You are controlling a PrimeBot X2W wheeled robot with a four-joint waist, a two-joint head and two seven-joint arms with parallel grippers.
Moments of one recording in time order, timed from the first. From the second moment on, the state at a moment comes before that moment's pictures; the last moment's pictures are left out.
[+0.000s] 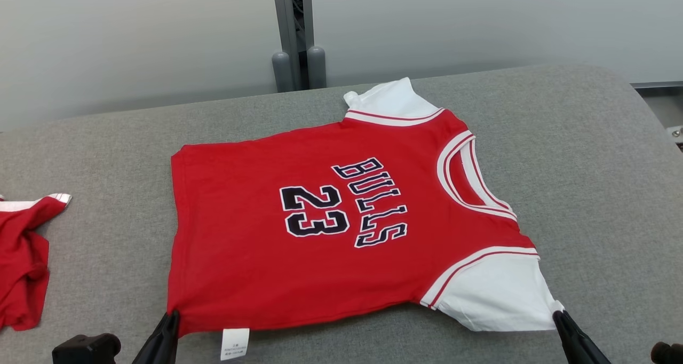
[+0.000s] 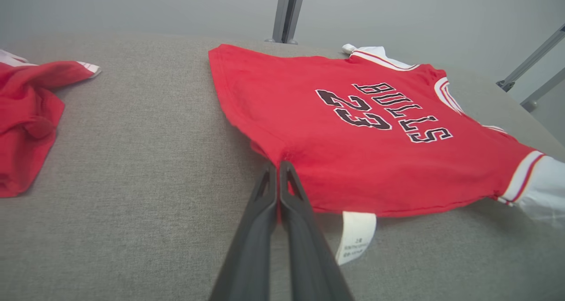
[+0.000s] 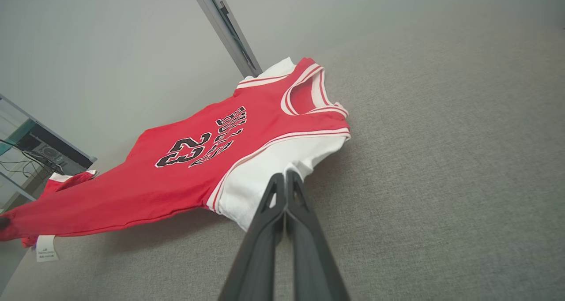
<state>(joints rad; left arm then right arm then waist) 0.30 0.44 -0.26 -0.38 -0.61 0.35 0.18 0.36 -0.07 0.00 -0.28 0.53 0.13 0.15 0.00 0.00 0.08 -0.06</state>
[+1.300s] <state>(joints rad) -0.13 0.40 -0.27 -0.13 -0.68 0.22 0.21 -0.48 -0.19 0.11 0.18 0.55 0.13 0.19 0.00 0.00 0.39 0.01</state>
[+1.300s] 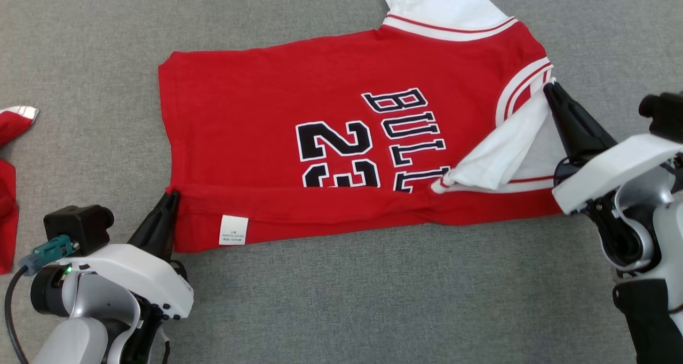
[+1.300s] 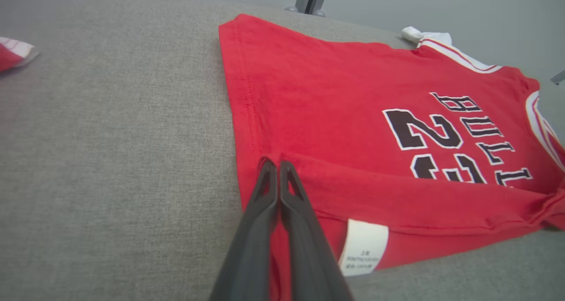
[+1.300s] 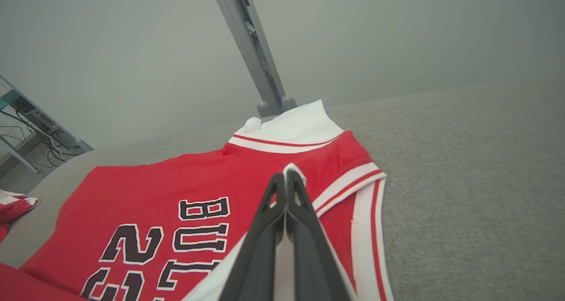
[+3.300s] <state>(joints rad) -0.05 0.33 -0.27 0.03 -0.44 0.27 -0.16 -0.12 -0.11 0.00 0.11 0.23 0.13 -0.17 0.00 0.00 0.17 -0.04</state>
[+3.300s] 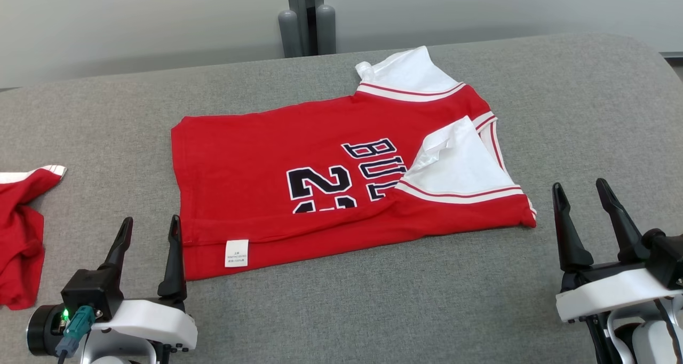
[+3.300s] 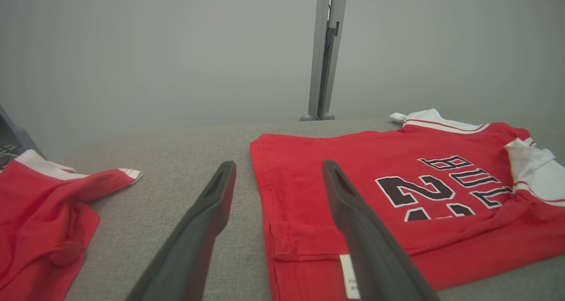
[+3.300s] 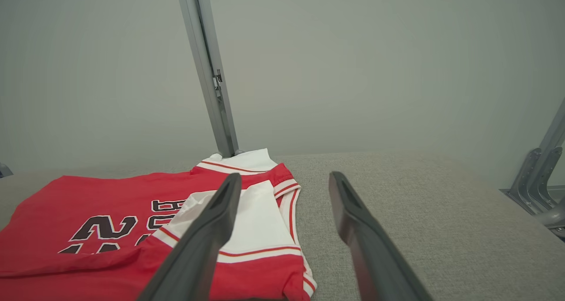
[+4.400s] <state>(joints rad) -0.11 0.30 -0.34 0.20 -0.56 0.23 0.09 -0.36 -0.17 0.10 0.54 0.27 0.13 -0.12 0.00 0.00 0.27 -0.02</state>
